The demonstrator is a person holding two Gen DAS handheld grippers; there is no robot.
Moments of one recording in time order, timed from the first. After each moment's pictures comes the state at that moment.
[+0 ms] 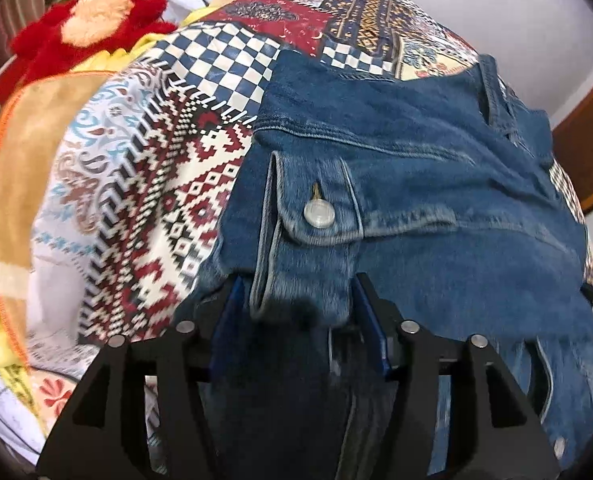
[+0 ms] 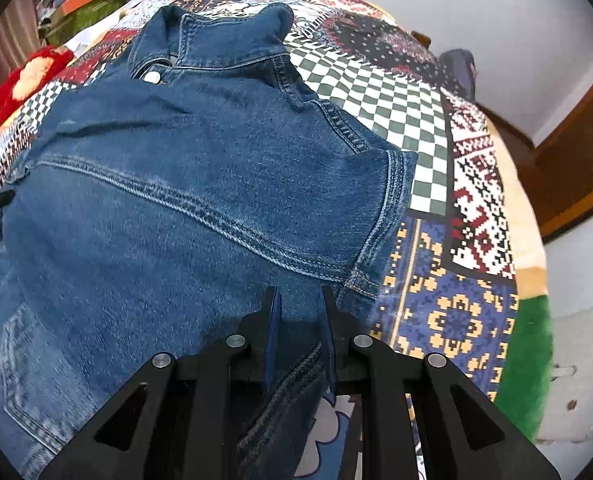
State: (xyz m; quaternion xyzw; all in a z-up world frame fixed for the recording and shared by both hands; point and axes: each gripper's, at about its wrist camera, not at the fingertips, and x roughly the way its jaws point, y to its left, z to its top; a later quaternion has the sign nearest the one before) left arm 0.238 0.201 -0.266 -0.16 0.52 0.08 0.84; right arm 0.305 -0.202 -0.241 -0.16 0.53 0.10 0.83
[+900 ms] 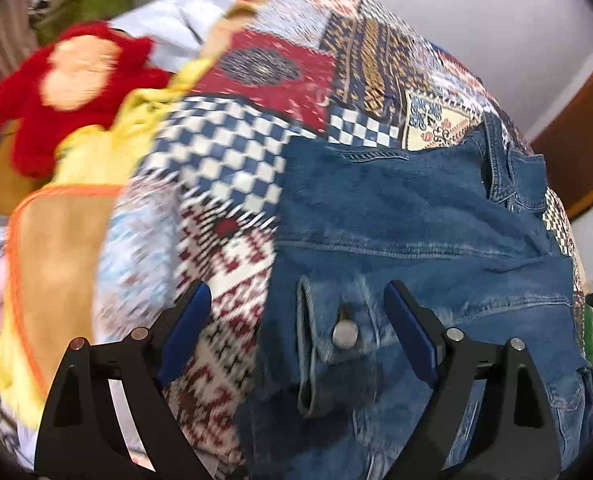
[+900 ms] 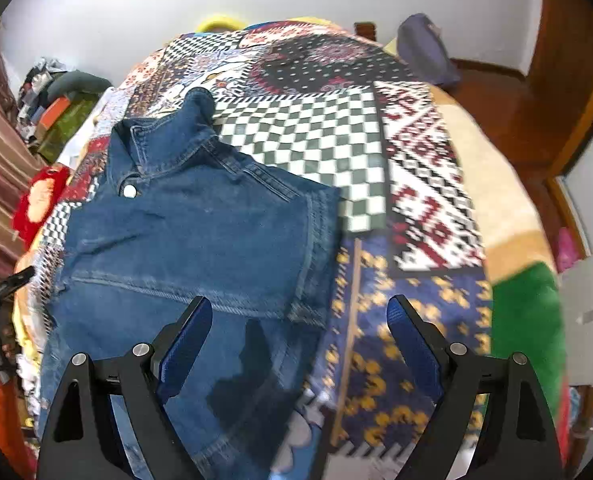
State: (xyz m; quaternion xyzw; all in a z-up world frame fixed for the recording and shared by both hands) left arm 0.306 0.250 -0.231 -0.15 0.52 0.05 0.84; right arm 0.330 -0.273 -0.202 0.05 0.52 0.11 0.85
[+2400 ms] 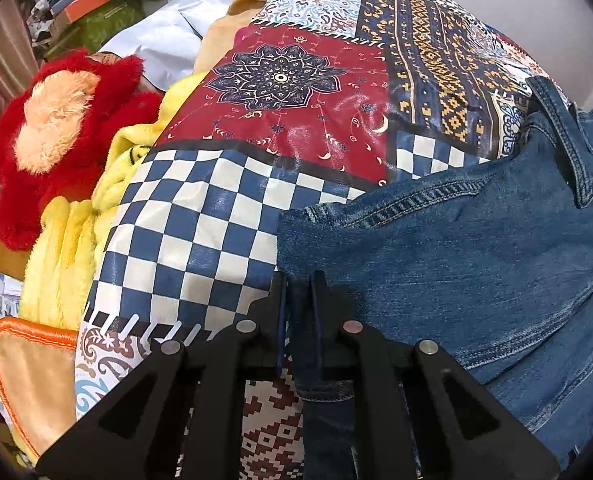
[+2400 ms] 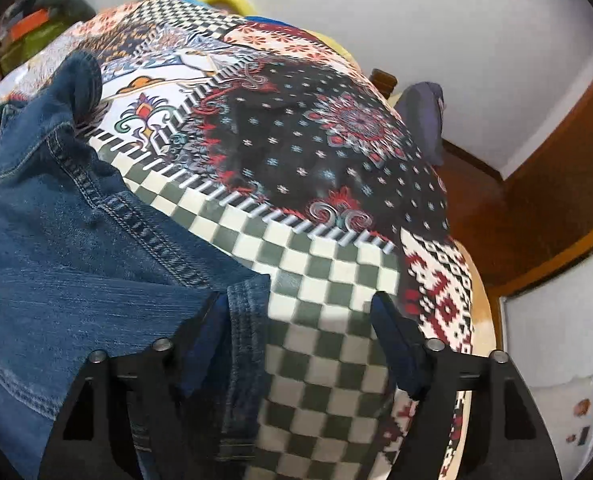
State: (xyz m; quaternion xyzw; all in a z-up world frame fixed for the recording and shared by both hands) left arm 0.402 0.263 -0.280 -0.07 0.53 0.14 0.83; right arm 0.522 -0.223 -0.240 -0.16 0.48 0.05 0.86
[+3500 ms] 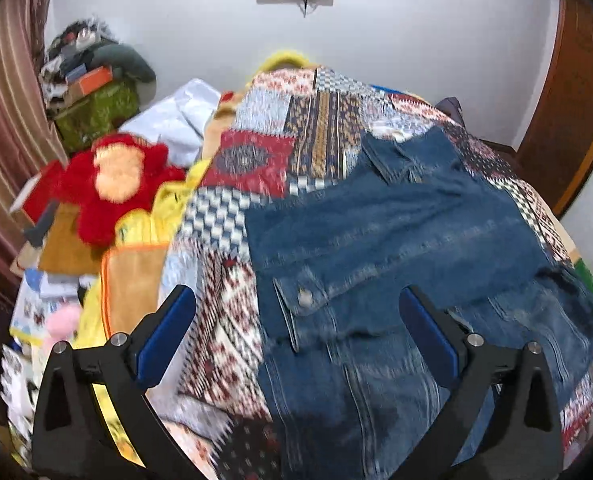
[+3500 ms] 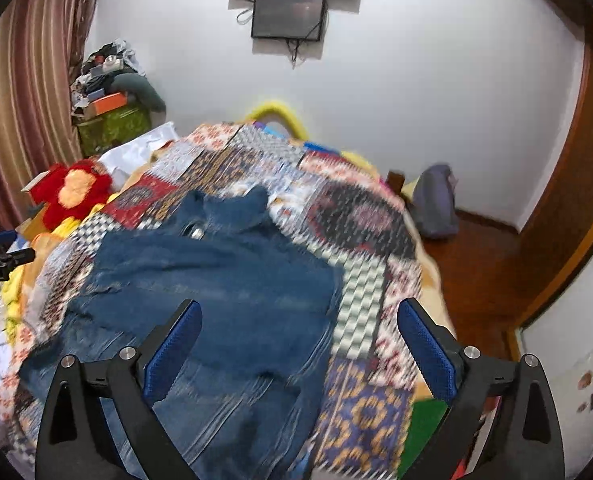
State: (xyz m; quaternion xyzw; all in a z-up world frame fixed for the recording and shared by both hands) left arm 0.210 0.160 -0.134 -0.05 0.41 0.09 0.91; right arm 0.250 -0.212 -0.053 -0.10 0.34 0.15 0.92
